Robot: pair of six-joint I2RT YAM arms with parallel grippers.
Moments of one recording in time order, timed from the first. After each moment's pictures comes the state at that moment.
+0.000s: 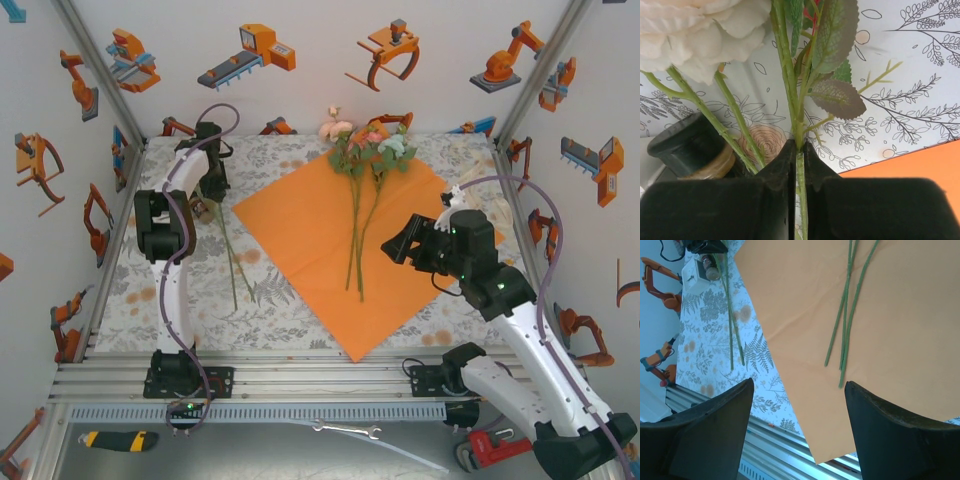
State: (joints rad) left arm -0.12 2.38 2.04 -0.84 -0.16 -0.24; right arm 0.42 0.79 0.87 -0.60 -0.17 0.61
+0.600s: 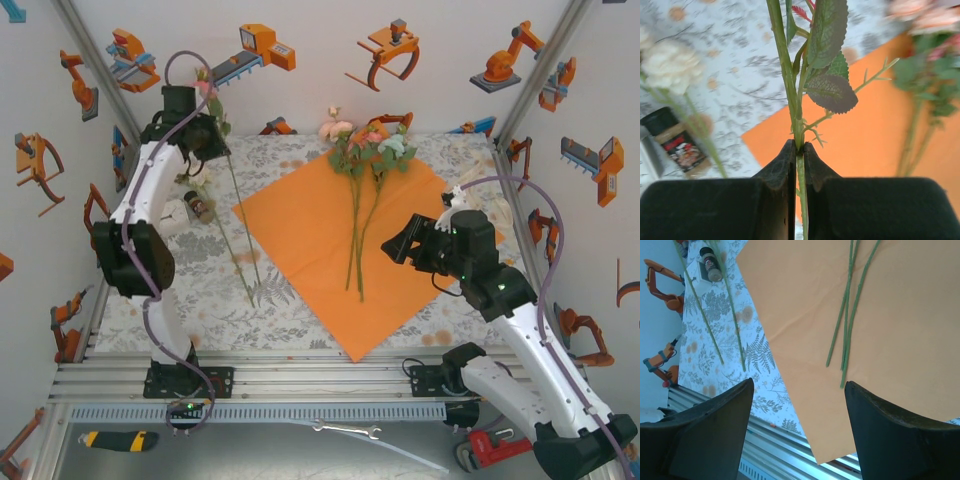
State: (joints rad) left arm -0.15 1.89 1.86 -0.62 0.15 -0.40; right arm 0.42 0.78 0.87 -0.60 -0.17 0.62
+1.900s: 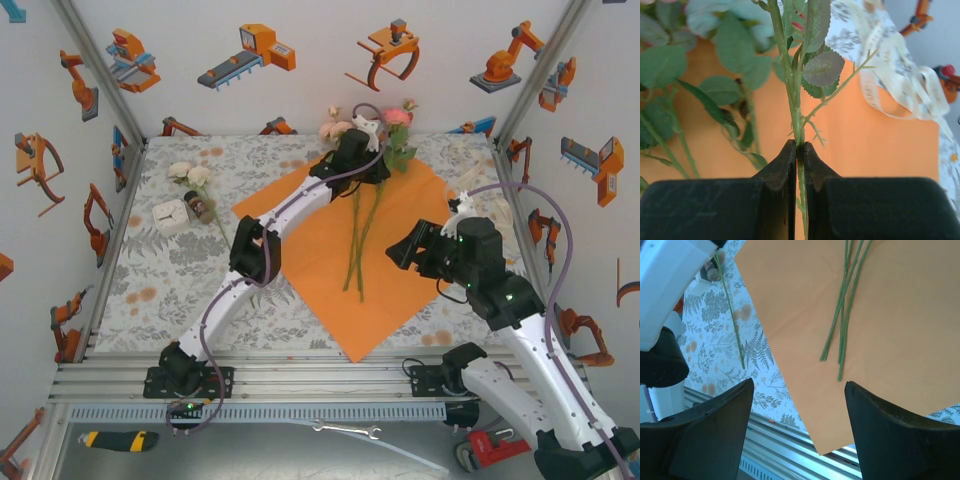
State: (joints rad) left arm -0.75 2.78 2.64 -0.25 0.15 -0.46; right arm 0.42 0.71 0.86 -0.66 -0.15 0.63
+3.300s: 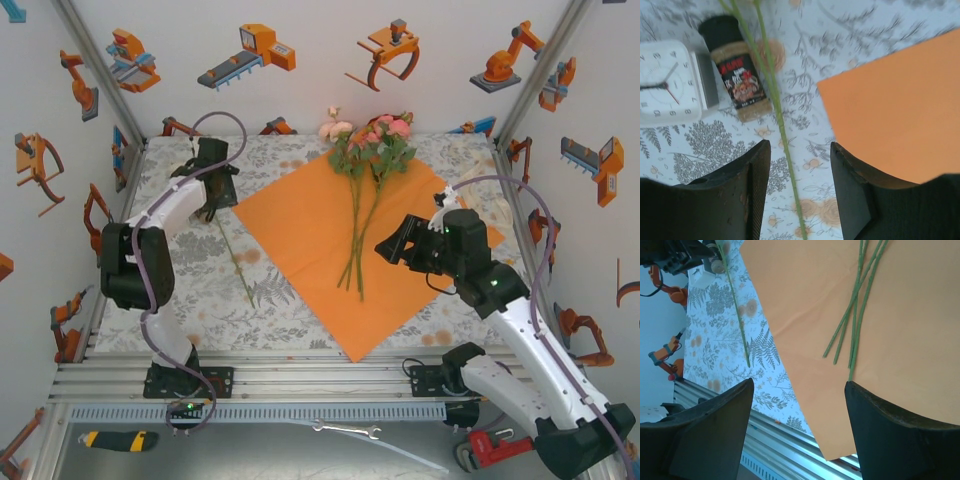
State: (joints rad) left arm -0.24 1.84 1.41 -0.56 -0.32 -0.36; right arm 0.44 0.81 0.85 -0.56 -0.19 0.65
